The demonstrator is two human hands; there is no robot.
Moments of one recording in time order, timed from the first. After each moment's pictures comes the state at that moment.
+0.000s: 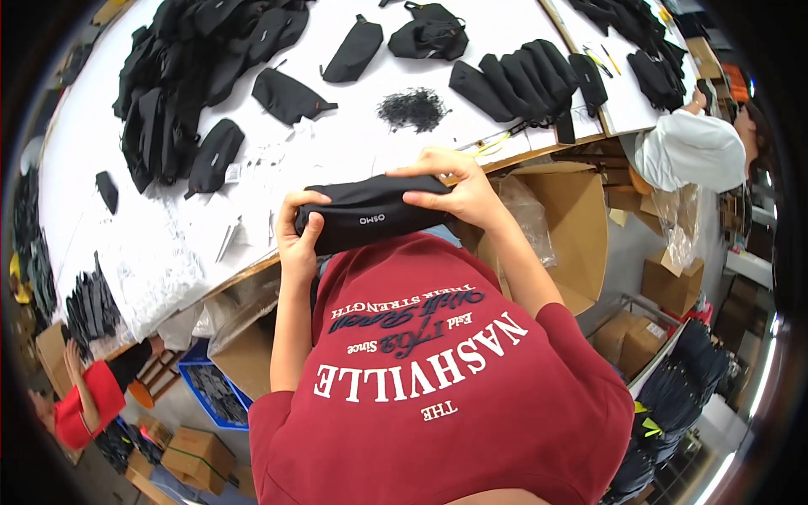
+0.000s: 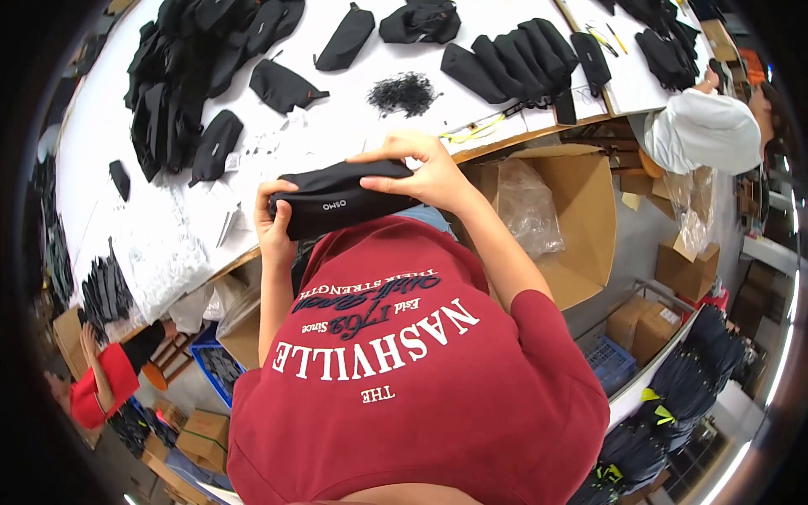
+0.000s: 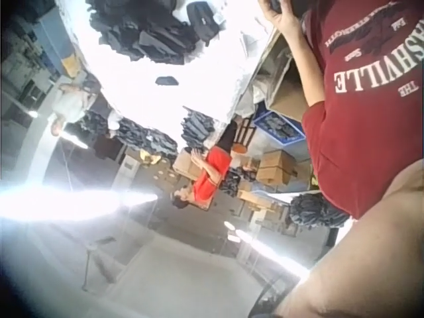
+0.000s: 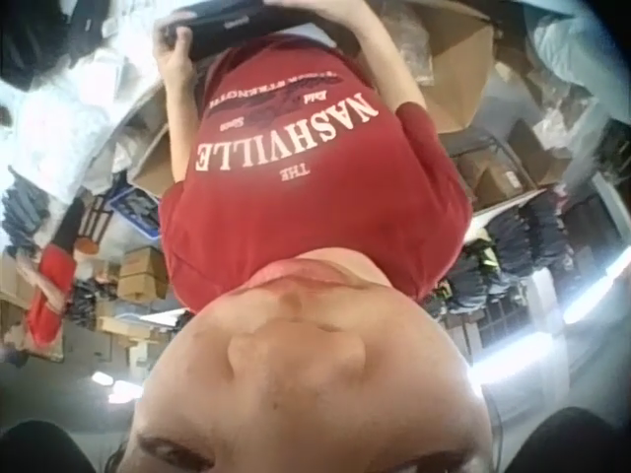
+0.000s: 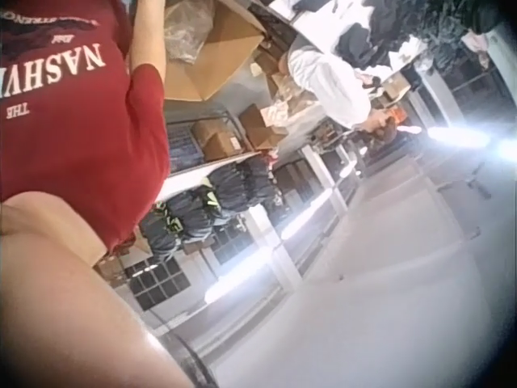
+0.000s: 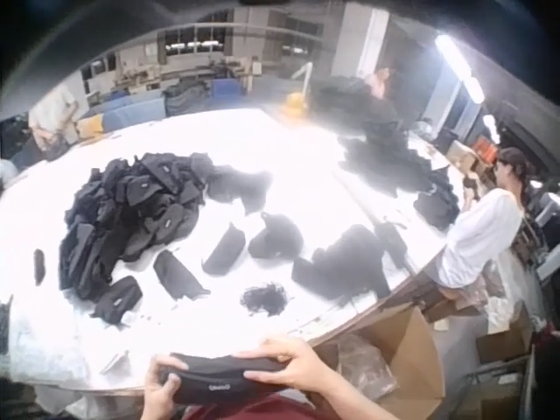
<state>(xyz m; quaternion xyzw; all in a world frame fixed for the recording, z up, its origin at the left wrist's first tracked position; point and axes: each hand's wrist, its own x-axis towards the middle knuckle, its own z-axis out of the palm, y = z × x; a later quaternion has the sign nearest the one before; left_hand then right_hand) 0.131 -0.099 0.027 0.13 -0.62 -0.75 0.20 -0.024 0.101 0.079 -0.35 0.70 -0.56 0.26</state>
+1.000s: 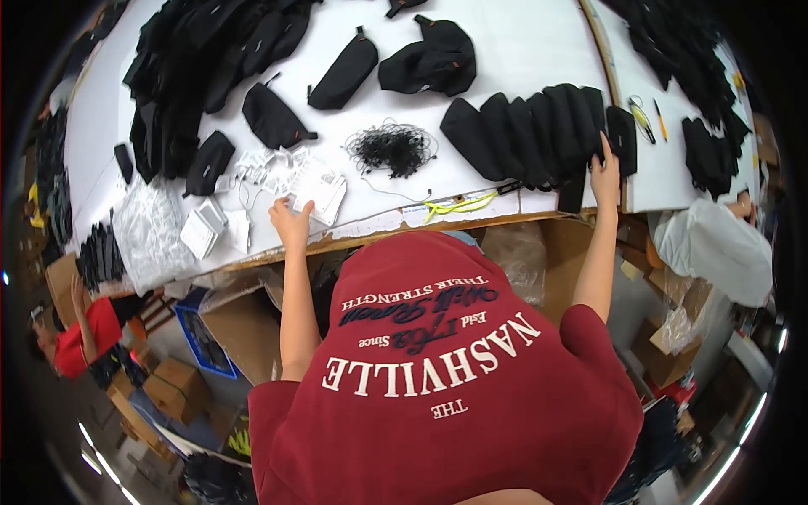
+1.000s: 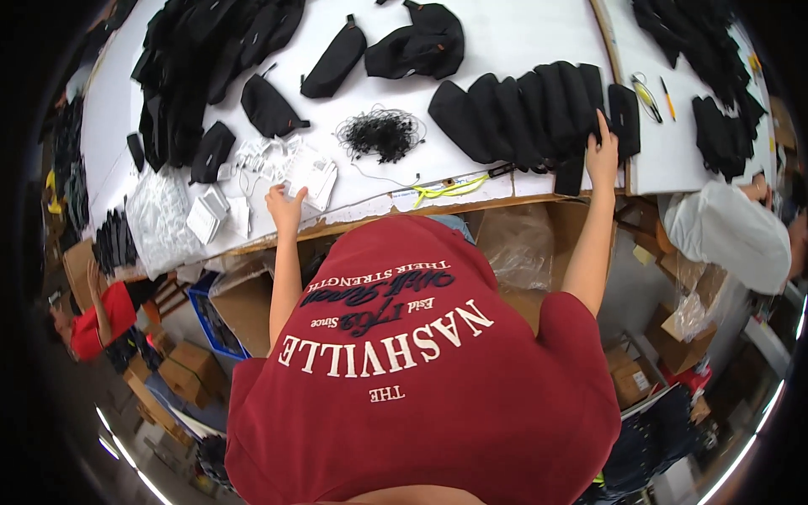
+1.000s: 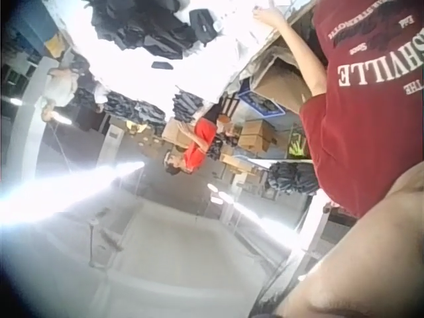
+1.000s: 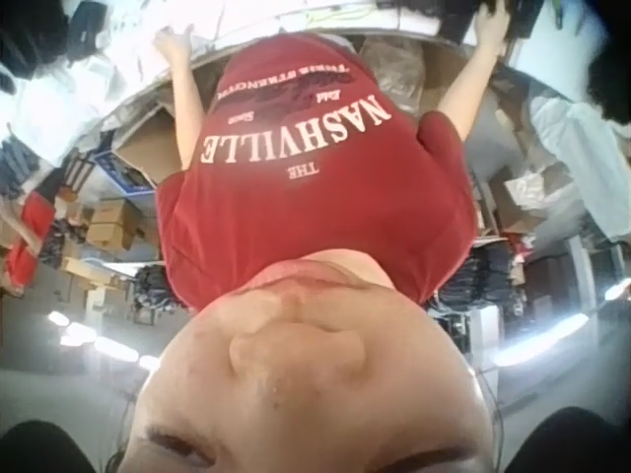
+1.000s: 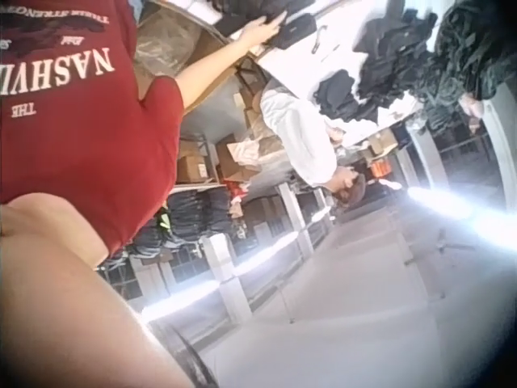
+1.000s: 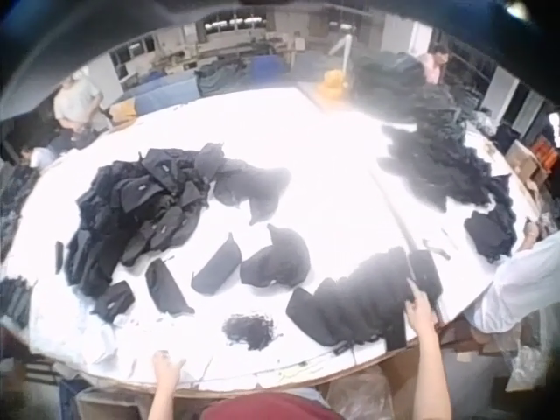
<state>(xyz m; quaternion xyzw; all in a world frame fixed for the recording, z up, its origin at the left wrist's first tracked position) 0.049 -0.088 -0.127 0.52 -0.82 -0.23 0.05 -0.355 0.373 -0.058 -0.12 0.96 -0.25 -0.03</state>
